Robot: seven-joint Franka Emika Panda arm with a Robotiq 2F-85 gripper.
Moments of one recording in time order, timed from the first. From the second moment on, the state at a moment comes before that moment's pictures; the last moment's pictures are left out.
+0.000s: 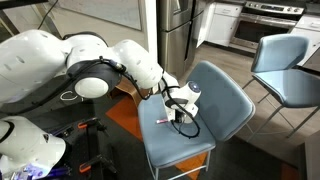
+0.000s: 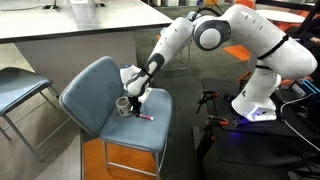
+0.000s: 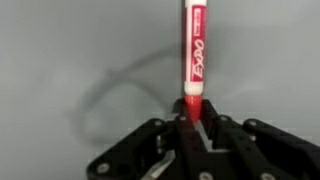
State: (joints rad) arm -0.13 1.13 0.08 -1.45 0.16 2.41 -0.02
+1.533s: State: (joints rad) arm -0.06 0.77 0.00 -1.92 0.12 3.19 -0.02
